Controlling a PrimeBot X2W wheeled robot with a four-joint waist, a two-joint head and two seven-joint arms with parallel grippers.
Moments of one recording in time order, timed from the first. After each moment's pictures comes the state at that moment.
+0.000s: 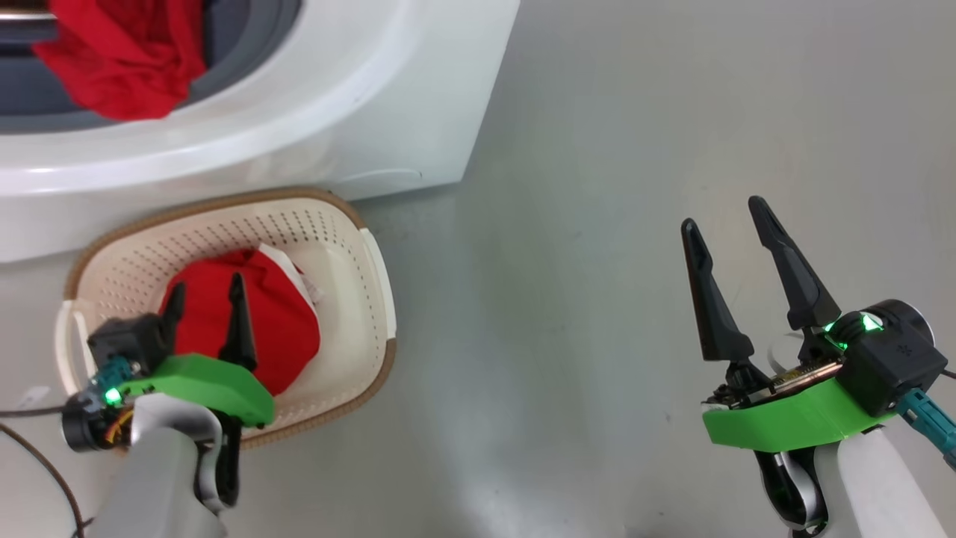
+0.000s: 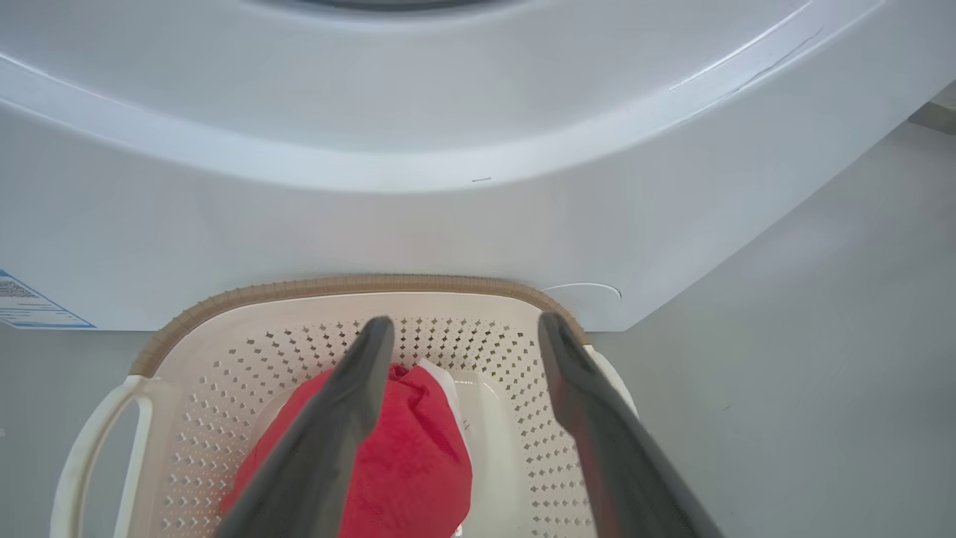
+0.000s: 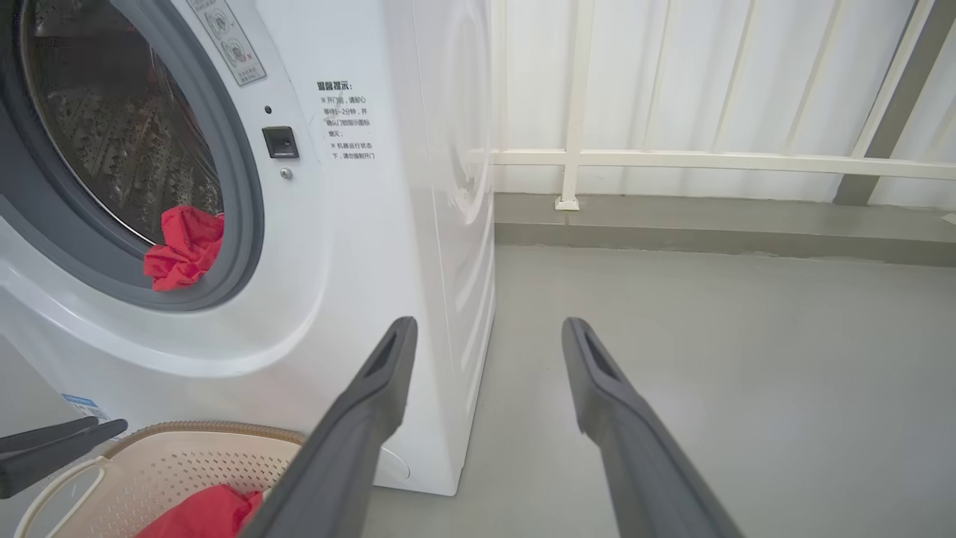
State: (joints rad) left arm -0.55 0.13 -0.10 0.75 -0.40 0.03 -0.26; right arm -0.20 -0.04 0.08 -0.02 0.23 0.13 -0.26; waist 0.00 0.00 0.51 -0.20
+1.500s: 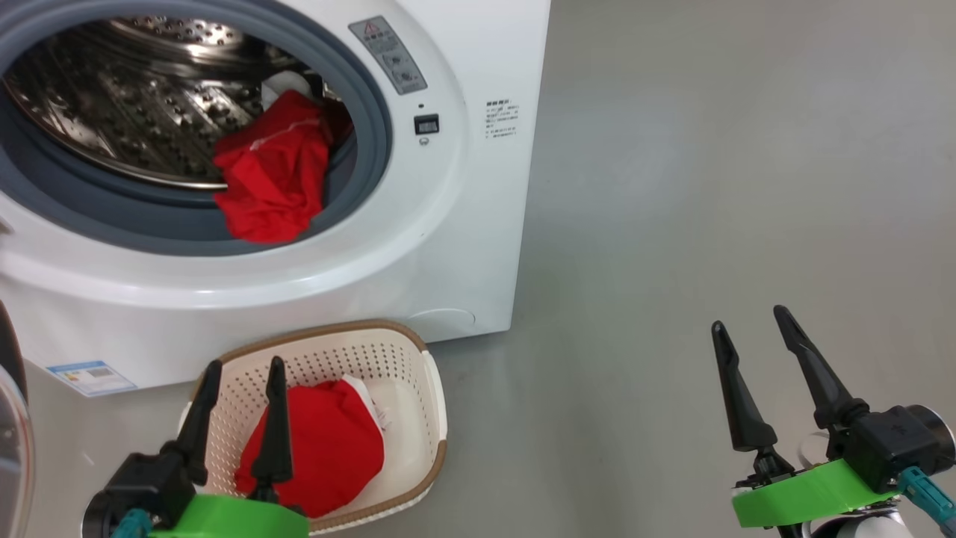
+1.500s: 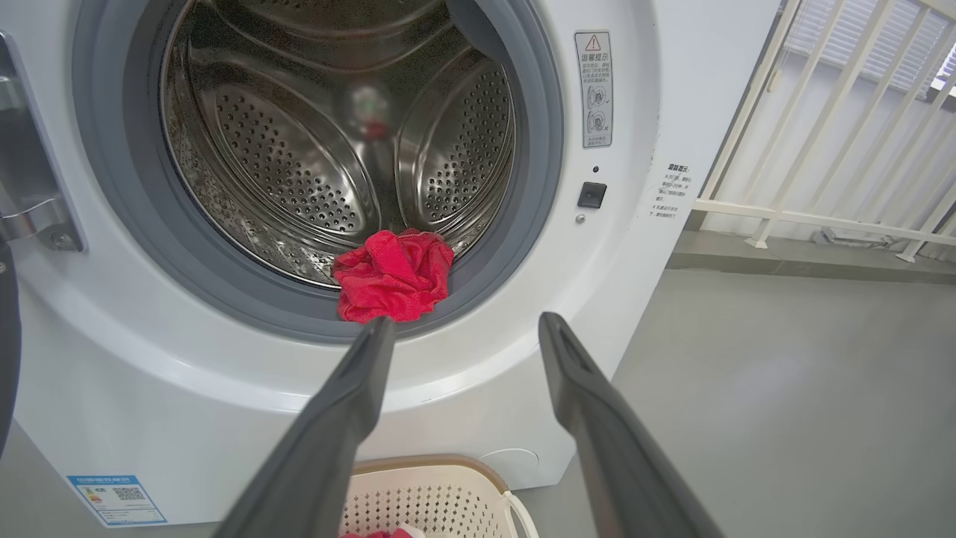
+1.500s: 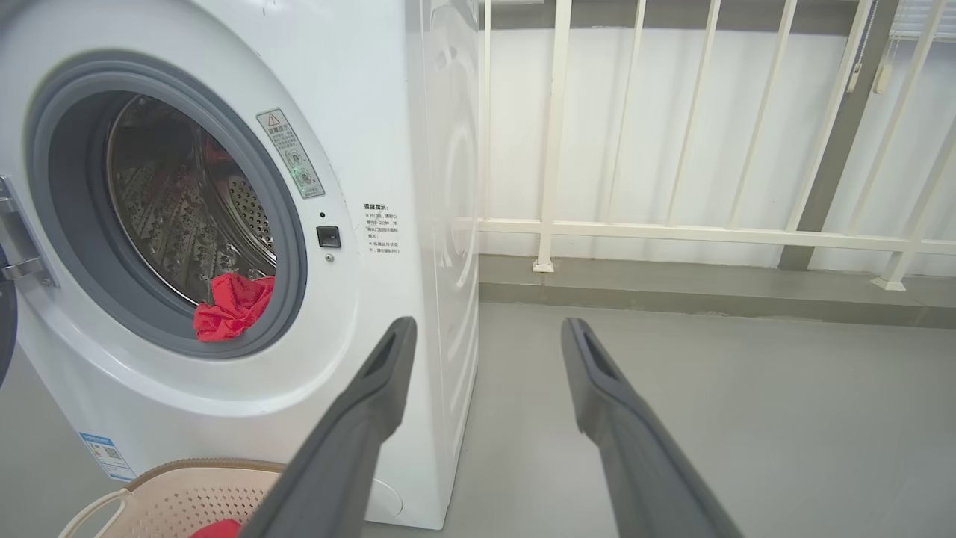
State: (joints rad) left arm -0.12 0.07 -0.05 0.19 -0.29 0.01 -0.26; right arm 0.00 -0.04 0.00 0.02 0.17 0.13 -0.26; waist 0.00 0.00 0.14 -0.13
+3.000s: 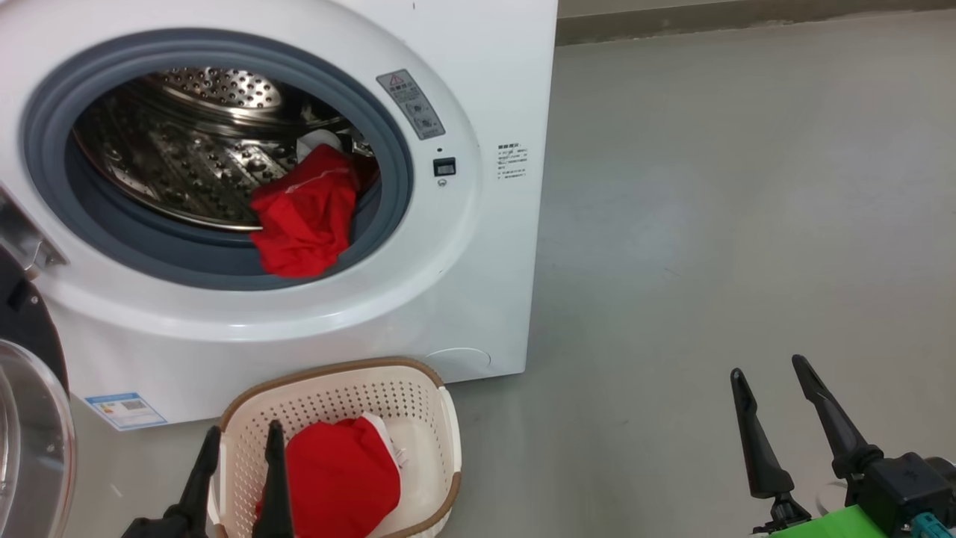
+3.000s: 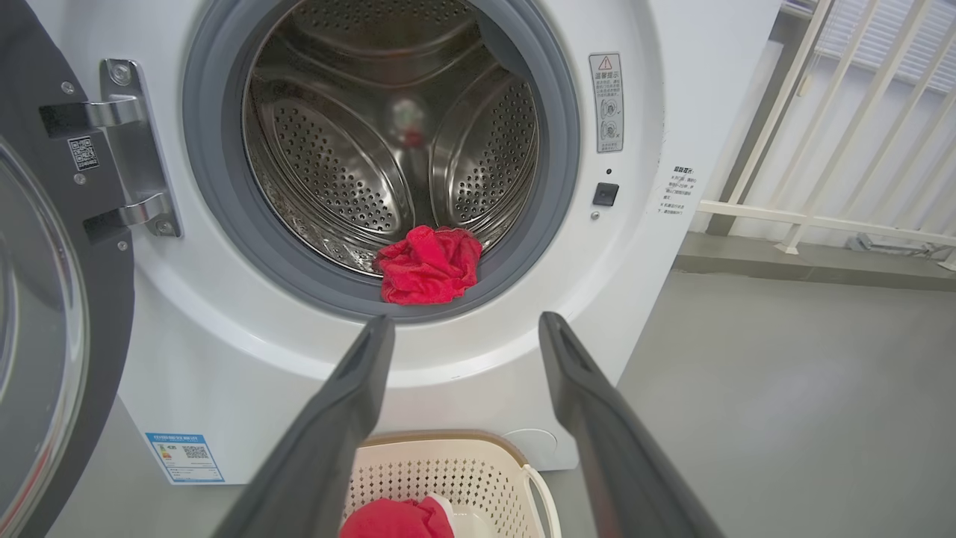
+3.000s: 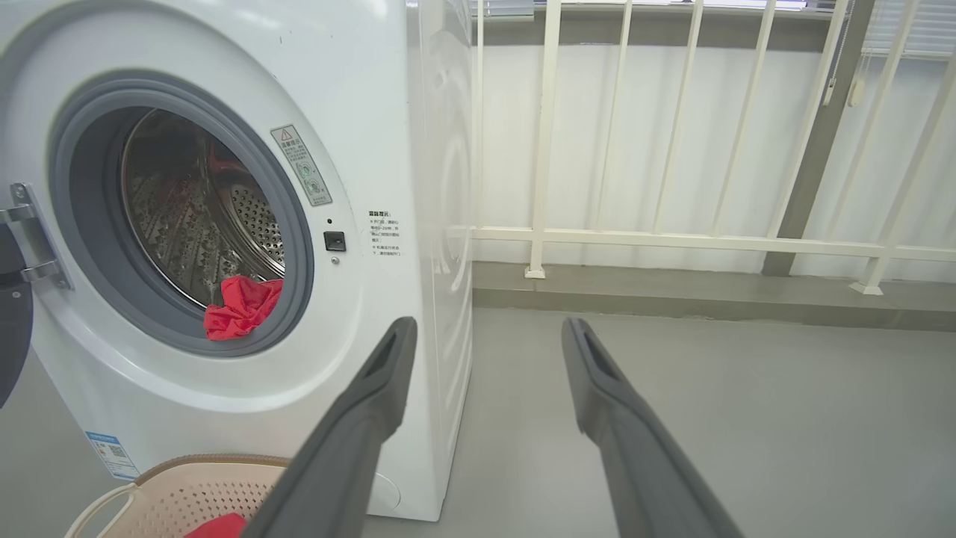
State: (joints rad) left arm 0.04 0.05 -0.03 0.13 -0.27 0.03 -0.26; right arm 0.12 -0.04 -0.04 -0.01 0.16 0.13 -0.26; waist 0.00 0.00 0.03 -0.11
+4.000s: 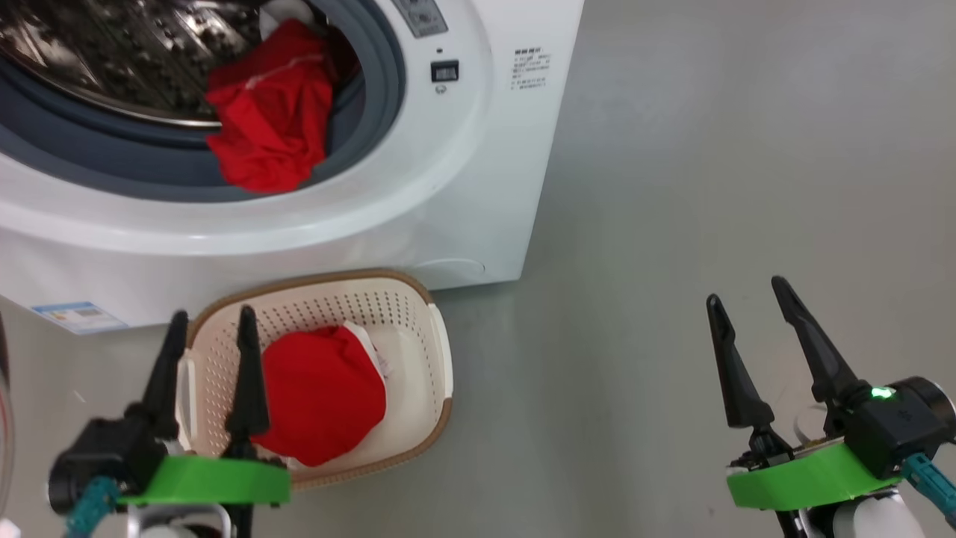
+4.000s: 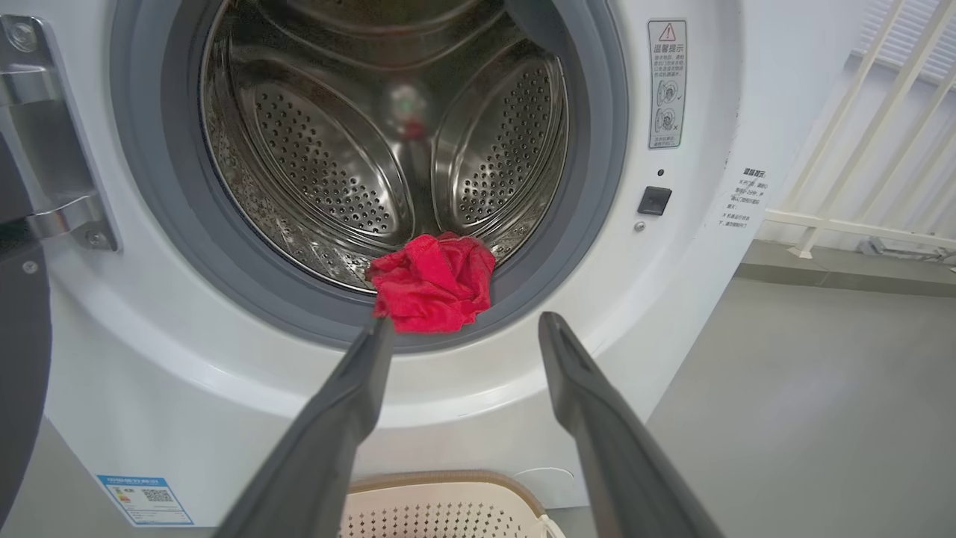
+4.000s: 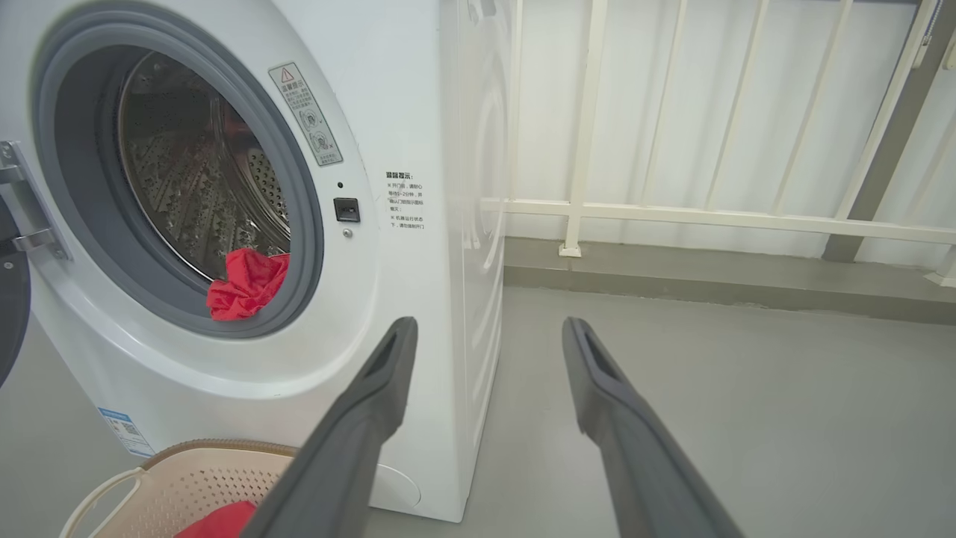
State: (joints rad) left arm -0.17 0.08 -0.02 0.11 -0.27 0.04 -0.24; right arm -0.03 -0.04 0.01 -0.03 0.16 0.13 -0.26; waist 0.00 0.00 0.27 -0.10
